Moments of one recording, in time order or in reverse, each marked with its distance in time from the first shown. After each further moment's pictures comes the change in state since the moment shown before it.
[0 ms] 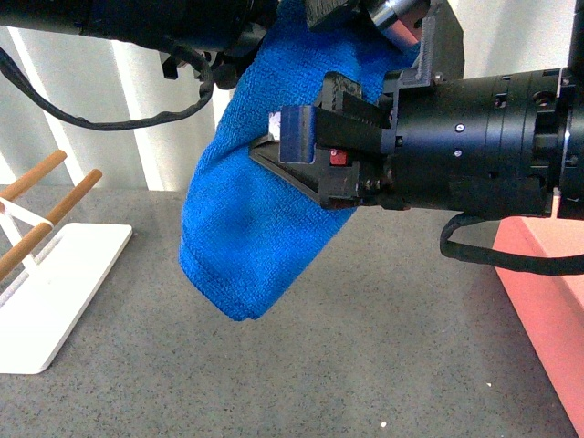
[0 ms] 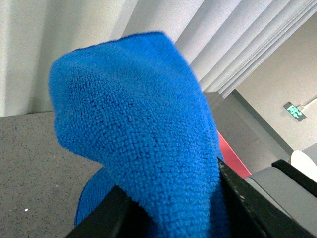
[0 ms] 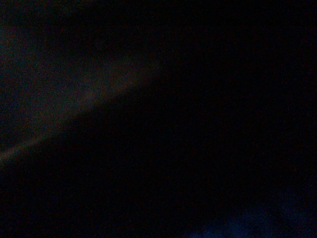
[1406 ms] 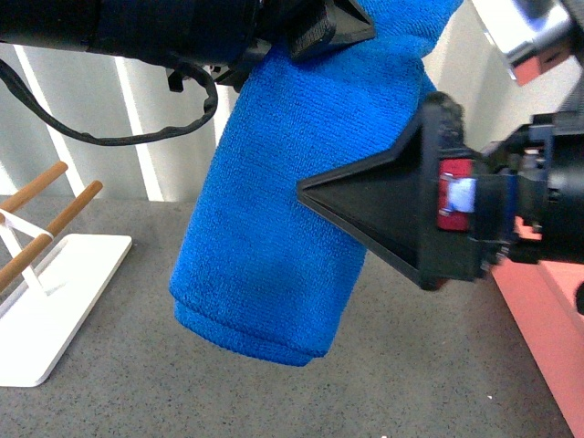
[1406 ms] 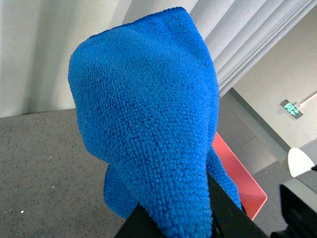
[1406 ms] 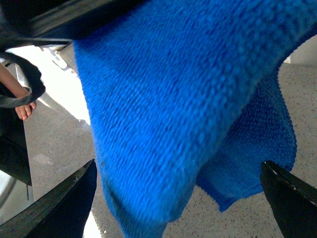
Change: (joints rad) left arm -0.001 -0.001 0.000 0.000 0.008 0.003; right arm -0.121 -0.153 -0.140 -0.076 -0.093 -0.077
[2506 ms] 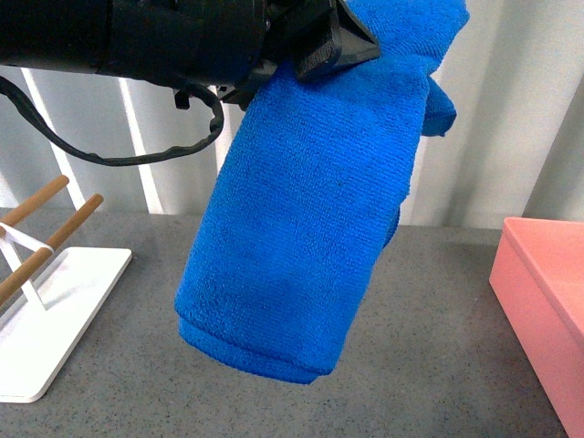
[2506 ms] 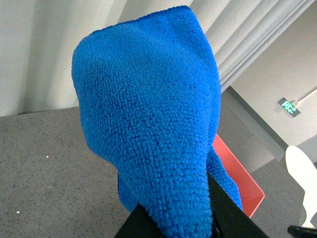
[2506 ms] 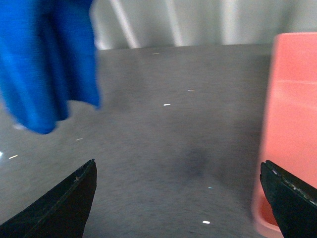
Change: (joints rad) left arm -0.001 0.000 0.000 0.000 0.000 0.000; right arm -0.444 -1.056 -0.459 -0.670 0.121 -0.134
